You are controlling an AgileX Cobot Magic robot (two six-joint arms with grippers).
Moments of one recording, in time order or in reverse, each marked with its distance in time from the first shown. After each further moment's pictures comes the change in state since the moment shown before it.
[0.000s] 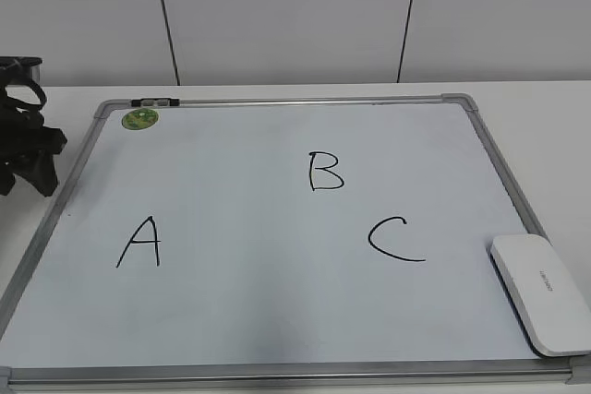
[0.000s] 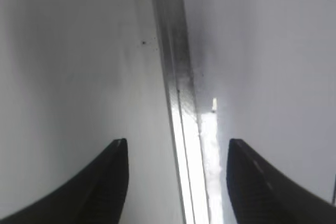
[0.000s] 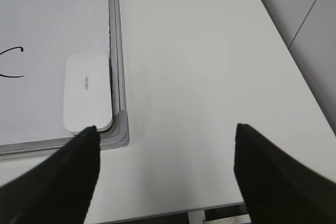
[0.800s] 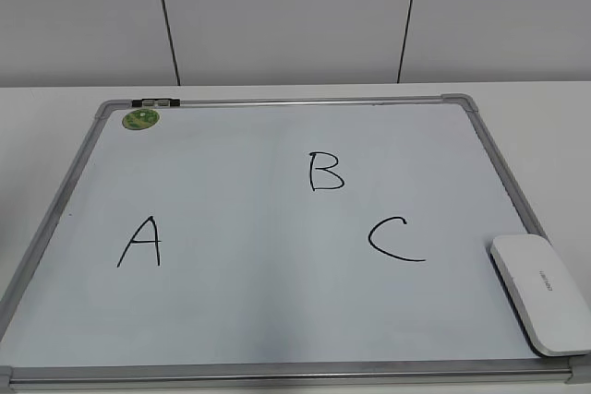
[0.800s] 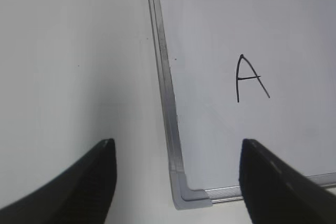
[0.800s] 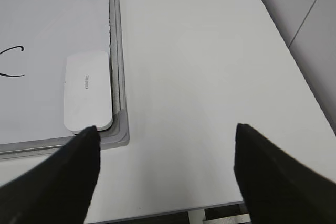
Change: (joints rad) left arm -0.025 -0.939 0.458 -0.021 0.017 0.000; right arm 0.000 0.000 0.000 0.000 0.001 0.000
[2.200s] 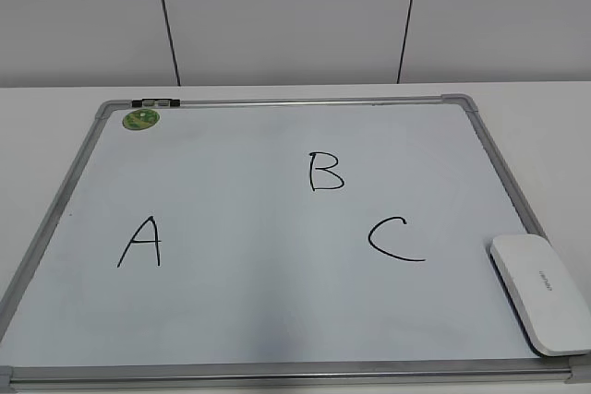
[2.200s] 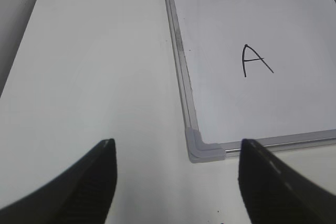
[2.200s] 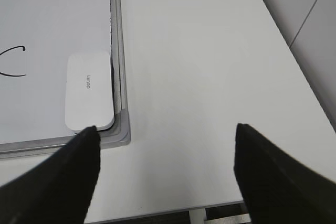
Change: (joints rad) left arm 0.000 -1.003 0.371 0.063 0.218 0.000; right arm 0.000 0.000 0.000 0.003 0.002 0.000
